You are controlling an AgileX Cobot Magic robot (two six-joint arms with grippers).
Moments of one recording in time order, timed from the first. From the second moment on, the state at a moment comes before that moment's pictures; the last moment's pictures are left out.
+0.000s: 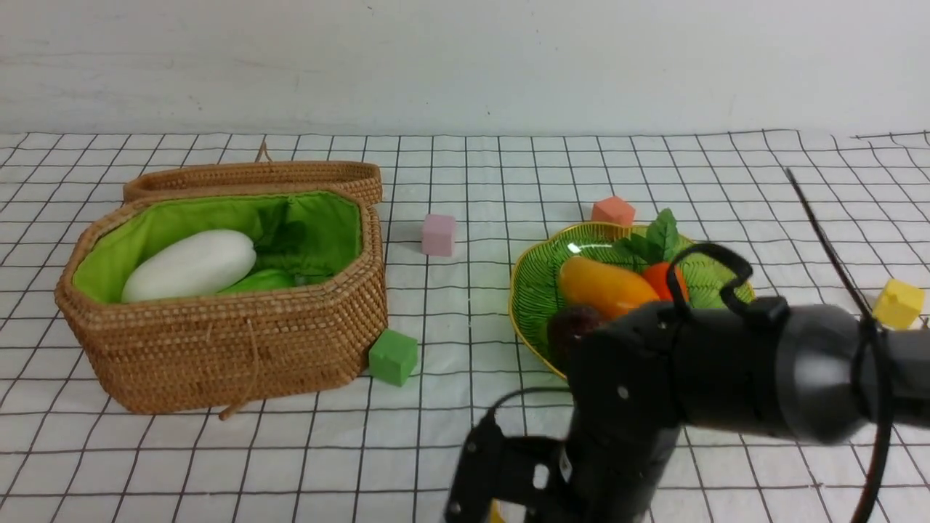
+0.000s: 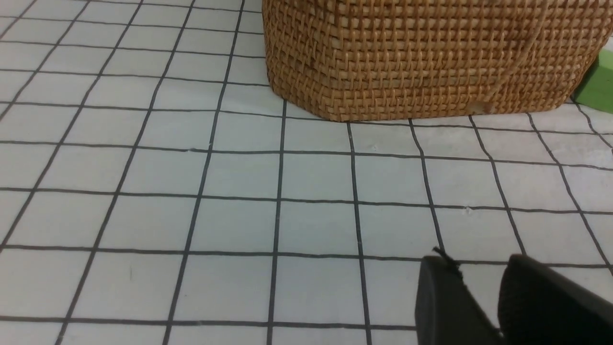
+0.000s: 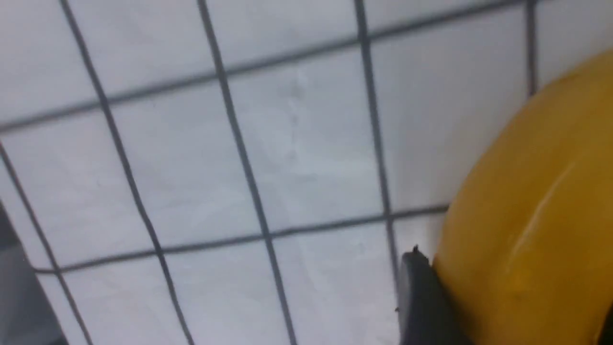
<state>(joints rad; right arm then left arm) 0.79 1.81 -1.18 0.27 0.93 -0.73 -0.01 -0.01 0.03 0.00 0.42 -0.08</state>
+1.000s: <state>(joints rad) 0.76 2.40 -2.35 0.62 0.53 -0.88 -0.01 -0.01 0.03 0.00 0.42 -0.08</state>
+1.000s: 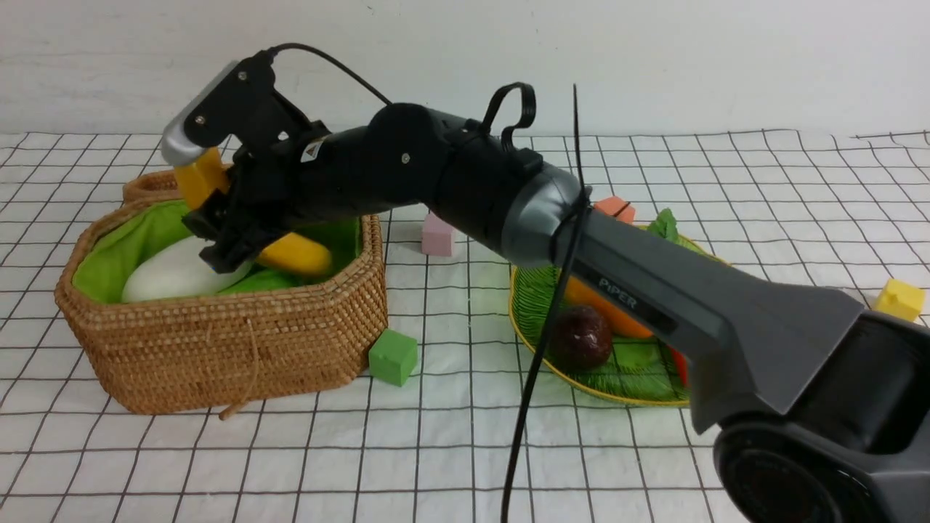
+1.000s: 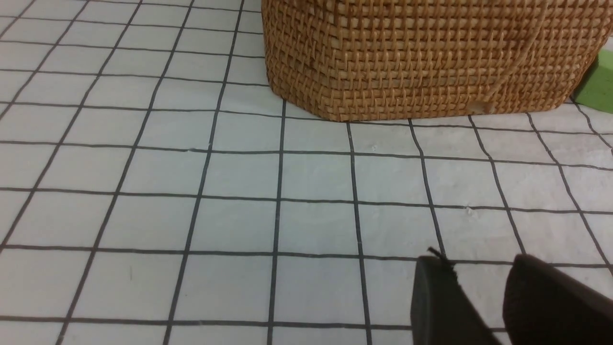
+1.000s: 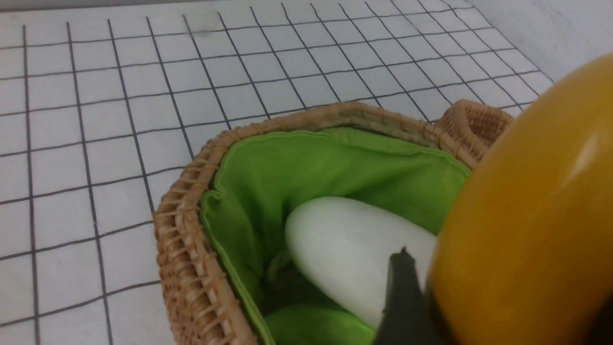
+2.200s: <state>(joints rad) 0.48 1.01 -1.24 0.02 1.26 -0.02 -0.01 -0.01 0.03 0.00 0.42 -0.08</state>
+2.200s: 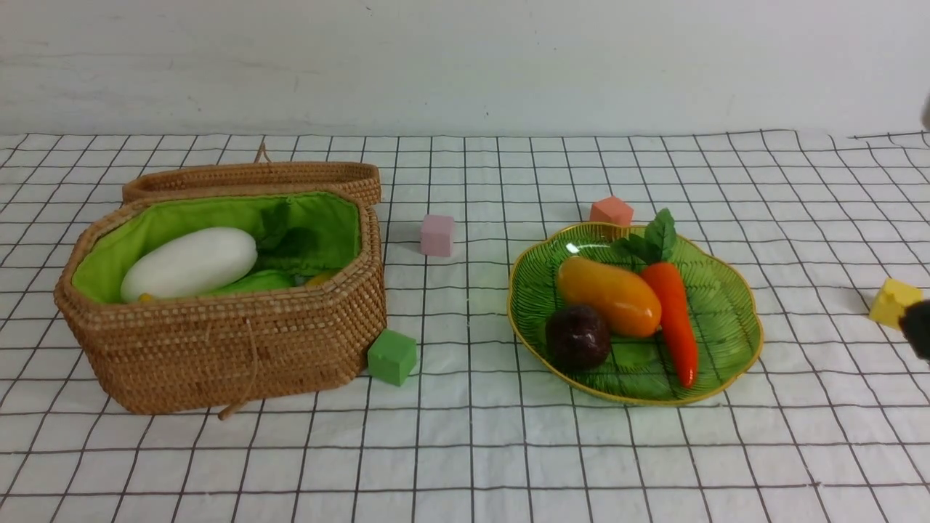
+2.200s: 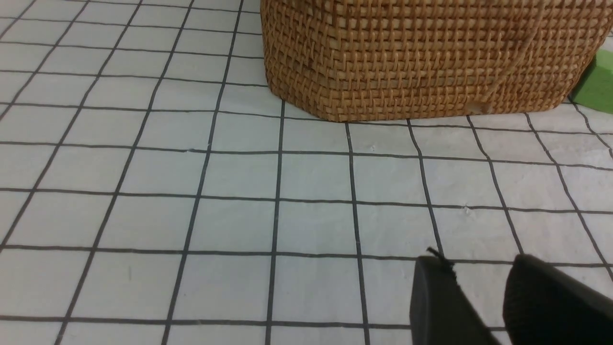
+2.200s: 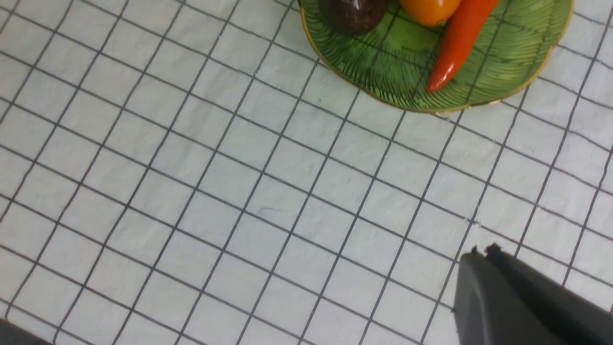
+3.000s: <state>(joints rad) -0.03 0.14 -0.41 -0.06 0.49 0.09 -0.01 -0.01 0.03 0.00 0.42 -0.08</state>
